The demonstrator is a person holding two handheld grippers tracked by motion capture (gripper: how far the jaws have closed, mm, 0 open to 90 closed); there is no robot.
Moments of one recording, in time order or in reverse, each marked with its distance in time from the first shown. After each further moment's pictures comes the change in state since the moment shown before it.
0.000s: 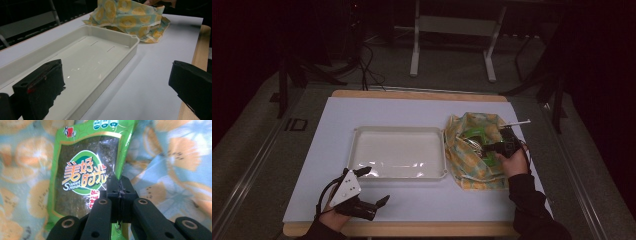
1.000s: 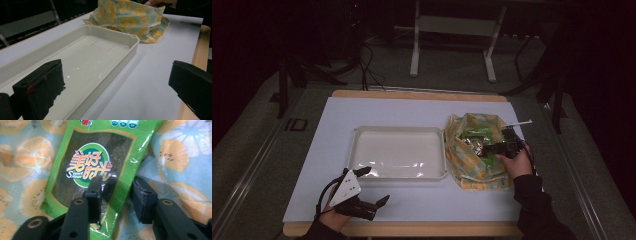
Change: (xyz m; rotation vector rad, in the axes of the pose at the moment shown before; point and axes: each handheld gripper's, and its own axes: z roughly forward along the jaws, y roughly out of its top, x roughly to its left) left arm 0.000 0.000 0.000 0.004 0.000 -0.003; right arm -0.010 0.000 0.004 0.022 0.009 -0.025
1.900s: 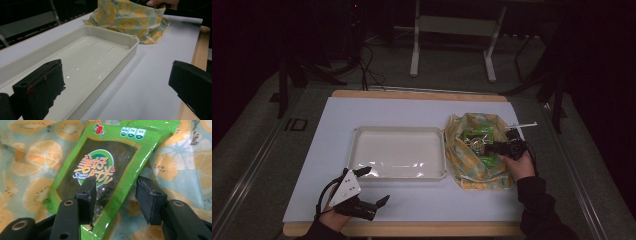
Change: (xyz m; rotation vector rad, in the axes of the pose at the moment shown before) left arm 0.000 0.000 0.000 -0.001 -0.002 0.001; right arm -0.004 -0.008 -0.011 -0.124 0.005 -0.122
